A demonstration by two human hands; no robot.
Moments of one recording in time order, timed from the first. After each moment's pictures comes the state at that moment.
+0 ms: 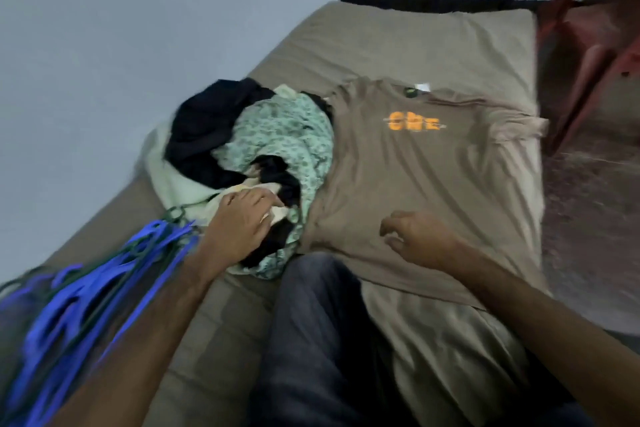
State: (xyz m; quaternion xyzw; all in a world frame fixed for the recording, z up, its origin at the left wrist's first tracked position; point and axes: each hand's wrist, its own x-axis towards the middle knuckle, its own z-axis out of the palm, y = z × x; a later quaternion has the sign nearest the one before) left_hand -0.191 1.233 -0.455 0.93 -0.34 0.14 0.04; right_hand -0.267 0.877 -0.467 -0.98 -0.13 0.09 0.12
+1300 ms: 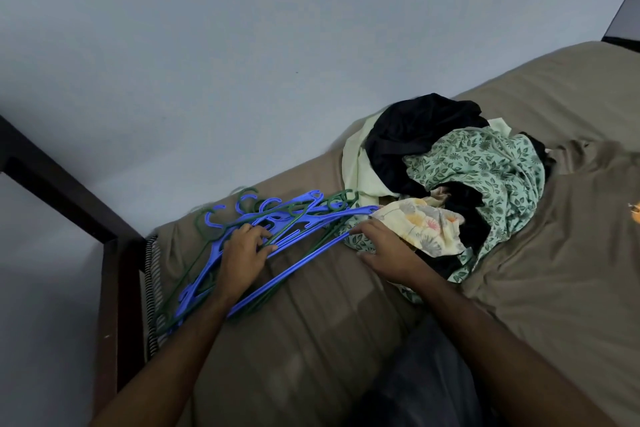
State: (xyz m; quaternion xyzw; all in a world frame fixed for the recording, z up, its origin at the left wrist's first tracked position) left_hand -0.345 1.484 -0.485 0.95 0.22 0.15 0.19; right_hand -0.199 1.203 -0.476 -0.83 -0.41 0.14 0.36
